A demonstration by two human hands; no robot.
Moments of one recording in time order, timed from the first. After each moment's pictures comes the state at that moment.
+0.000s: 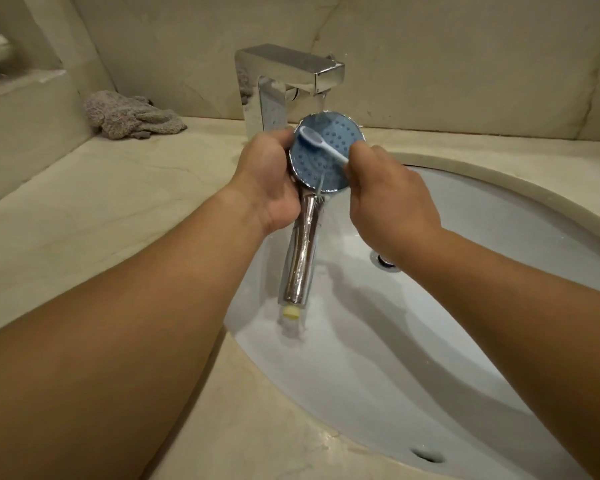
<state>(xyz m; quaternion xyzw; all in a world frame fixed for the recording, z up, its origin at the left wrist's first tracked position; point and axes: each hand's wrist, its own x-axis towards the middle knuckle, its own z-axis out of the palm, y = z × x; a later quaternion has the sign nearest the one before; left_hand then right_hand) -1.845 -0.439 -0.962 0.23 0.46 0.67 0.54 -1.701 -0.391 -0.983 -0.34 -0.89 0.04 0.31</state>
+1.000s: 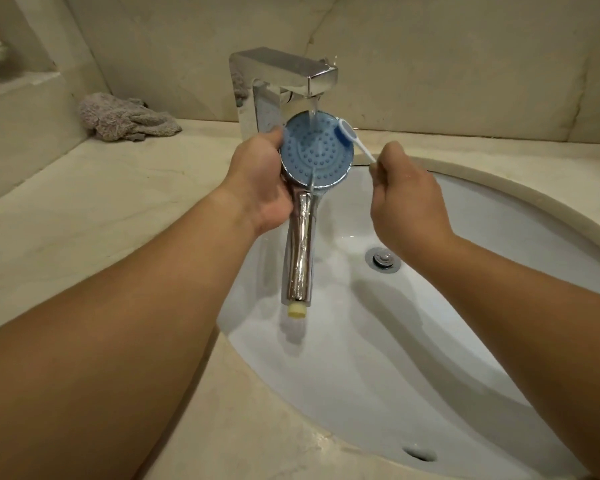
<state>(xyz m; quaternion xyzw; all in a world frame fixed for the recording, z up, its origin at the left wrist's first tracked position) -1.855 -0.434 -0.968 0.22 0.51 0.68 0.48 -1.683 -0.370 -0.996 -0.40 -0.84 0.13 0.36</state>
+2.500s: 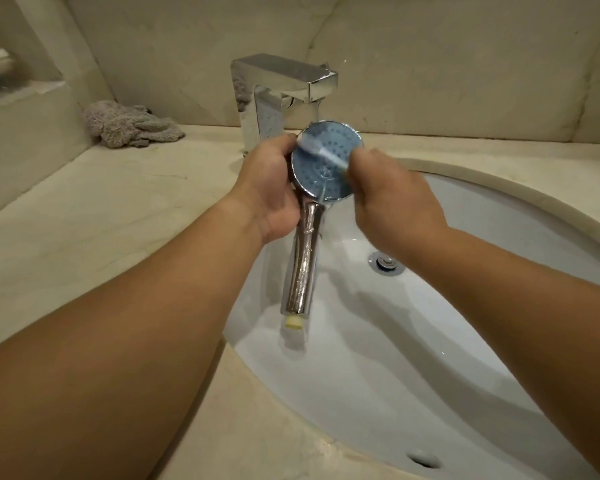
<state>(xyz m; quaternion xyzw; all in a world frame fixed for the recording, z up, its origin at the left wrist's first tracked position) -1.840 -0.441 -0.961 0.26 0.47 0.66 0.52 -1.691 -0.382 -0.979 -0.32 -0.90 0.03 0.29</state>
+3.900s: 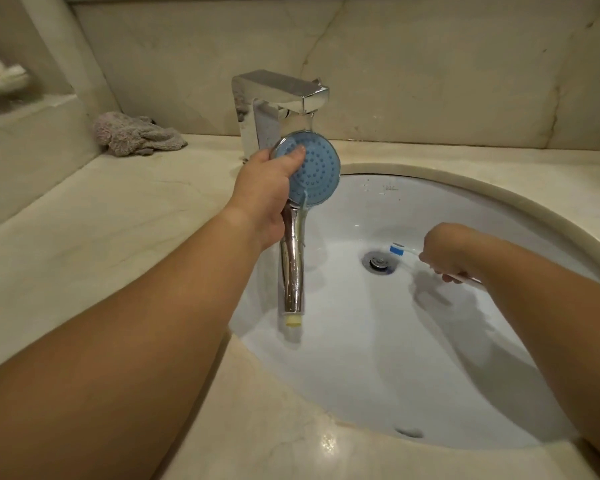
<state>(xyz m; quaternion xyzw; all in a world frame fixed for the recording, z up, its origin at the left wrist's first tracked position) -1.826 -0.460 -0.955 0.23 0.54 0.70 0.40 -1.619 -0.324 -1.022 -0.61 -0.75 0.17 -0.18</state>
